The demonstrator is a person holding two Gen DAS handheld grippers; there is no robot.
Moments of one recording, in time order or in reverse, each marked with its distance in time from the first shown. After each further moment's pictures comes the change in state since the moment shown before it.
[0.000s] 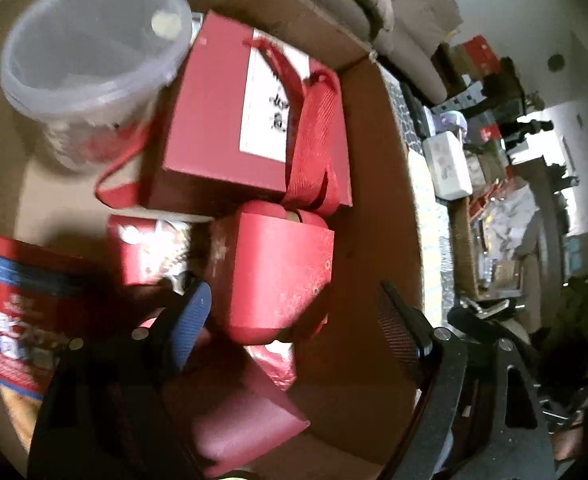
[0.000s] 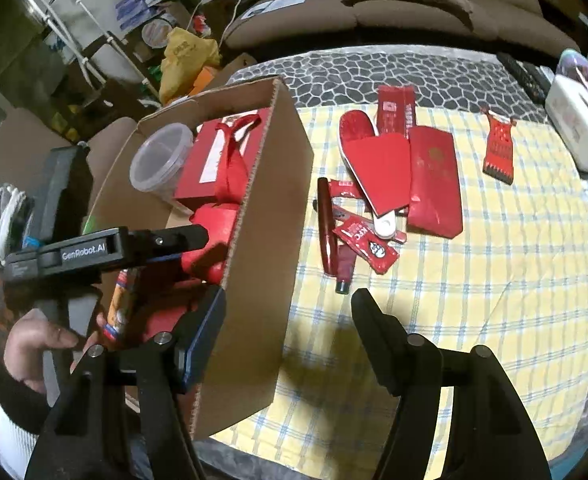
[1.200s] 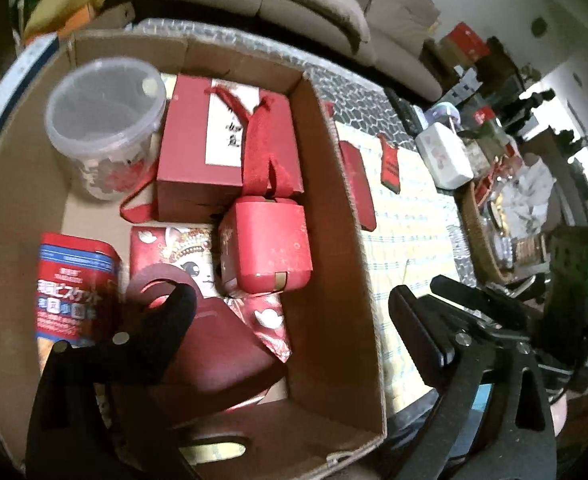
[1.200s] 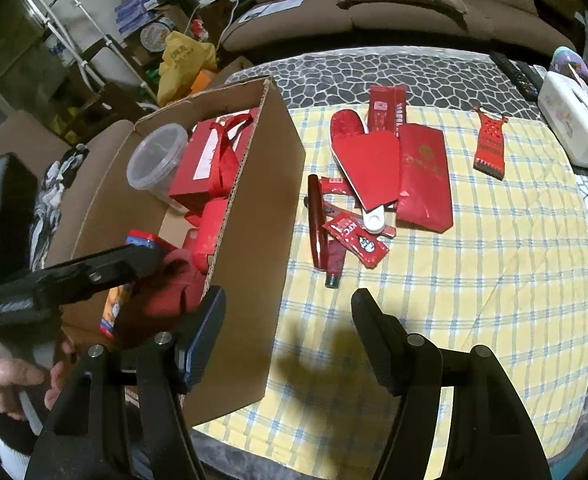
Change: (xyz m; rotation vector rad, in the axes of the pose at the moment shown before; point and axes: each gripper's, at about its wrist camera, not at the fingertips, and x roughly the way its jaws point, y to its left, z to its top) left arm -0.060 -0.061 -0.056 0.185 -0.152 0.157; right arm -0.009 -0.002 -0.011 -0.017 -0.016 -0.031
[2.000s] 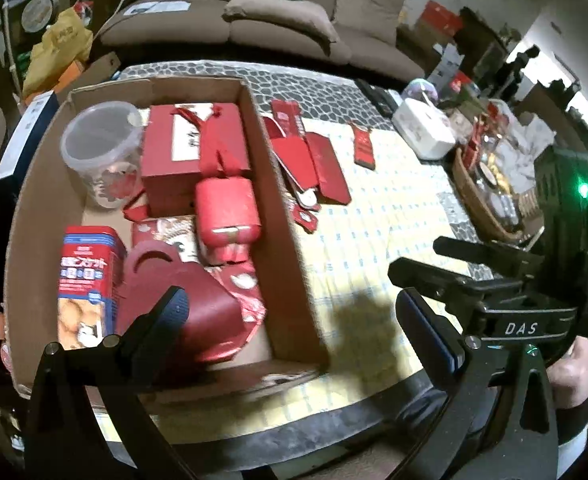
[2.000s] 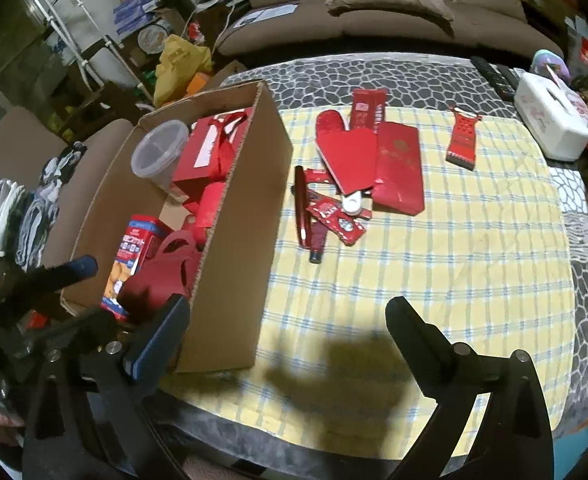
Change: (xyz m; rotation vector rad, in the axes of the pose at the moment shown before) left arm -0.037 -0.076 -0.051 0.167 -0.043 0.082; right arm -0.040 -0.008 -0.027 0.006 -0.021 -0.043
